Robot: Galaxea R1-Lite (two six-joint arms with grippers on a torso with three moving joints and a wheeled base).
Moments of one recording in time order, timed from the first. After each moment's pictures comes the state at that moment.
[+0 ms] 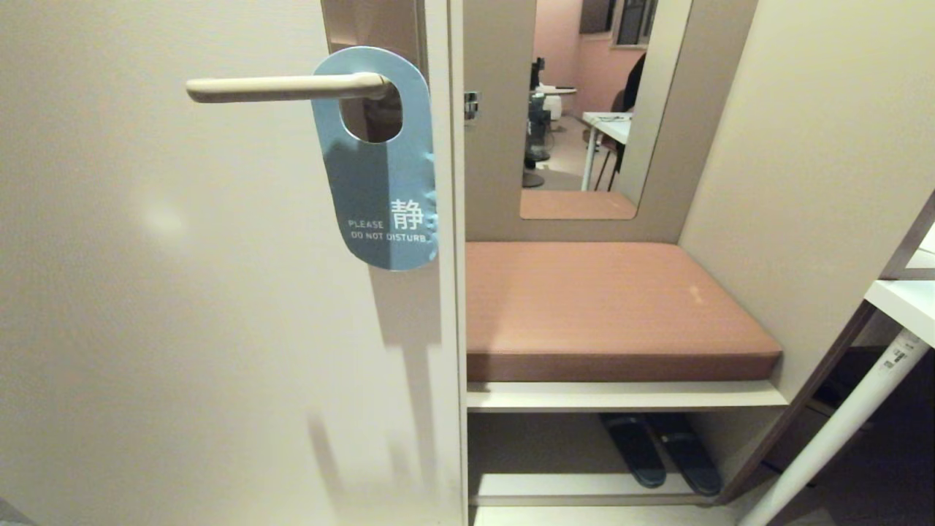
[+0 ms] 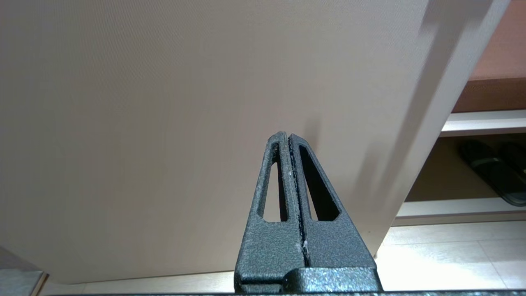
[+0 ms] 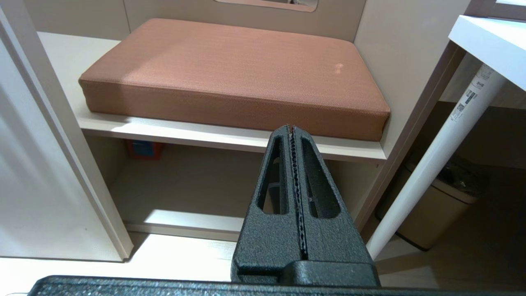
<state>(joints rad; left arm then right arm) 0.02 0.21 0.00 -0.13 -0.03 0.04 0.00 0.00 0.00 0.00 0.01 -0.05</state>
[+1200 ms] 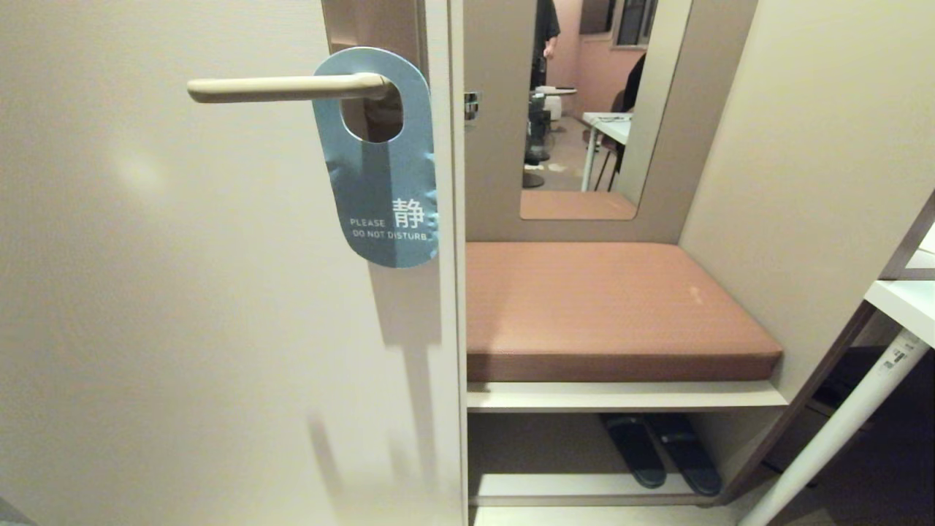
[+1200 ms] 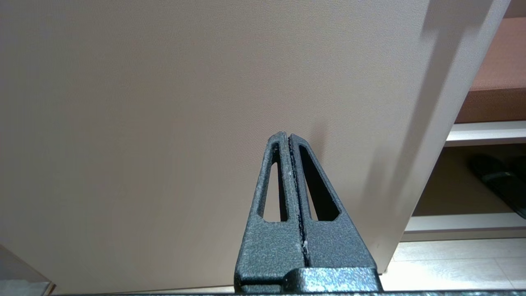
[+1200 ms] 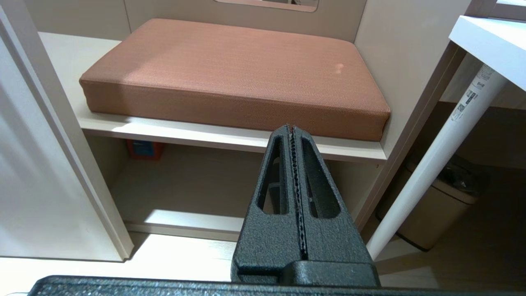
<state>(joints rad) 0.01 0.00 0.00 0.00 0.01 0.05 0.00 0.00 0.00 0.00 0.01 -0.05</state>
